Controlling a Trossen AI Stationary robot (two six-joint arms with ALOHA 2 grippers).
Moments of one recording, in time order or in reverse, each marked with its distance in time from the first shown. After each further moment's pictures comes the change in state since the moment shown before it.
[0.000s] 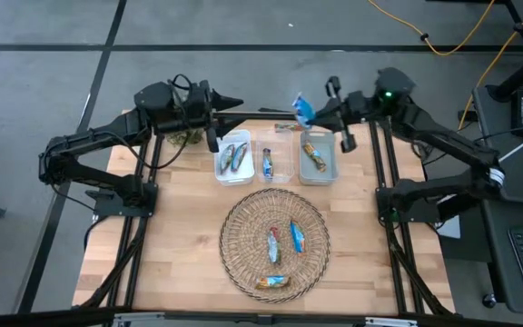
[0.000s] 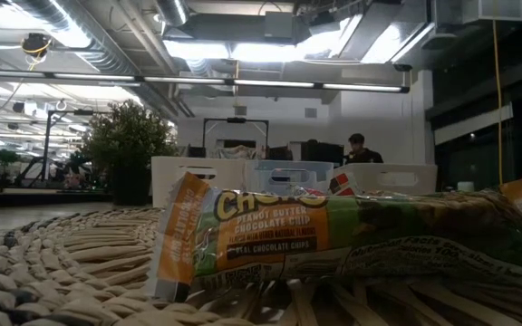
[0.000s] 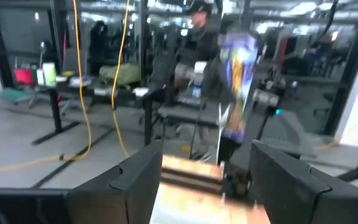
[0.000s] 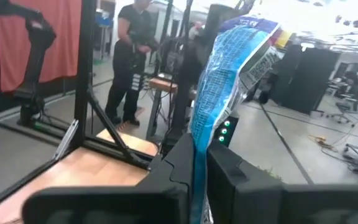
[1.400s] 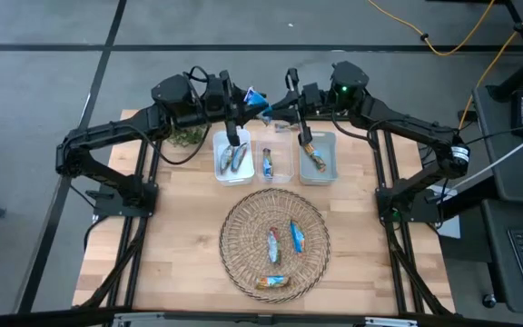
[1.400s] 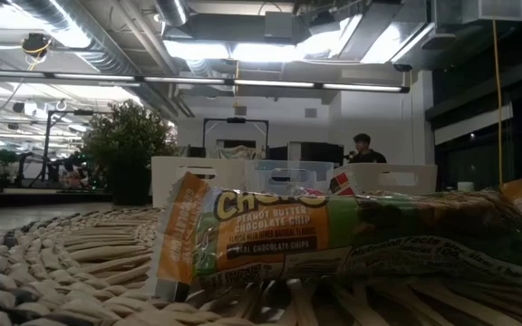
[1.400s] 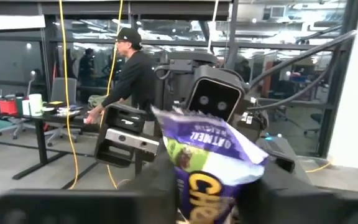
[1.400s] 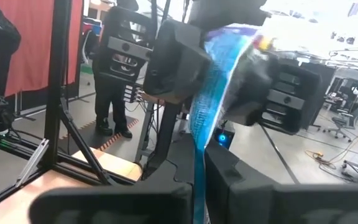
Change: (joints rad) left arm -0.031 0.192 0.173 0.129 -0.001 0.020; right arm 0.122 0.346 0.262 0.161 0.115 0.023
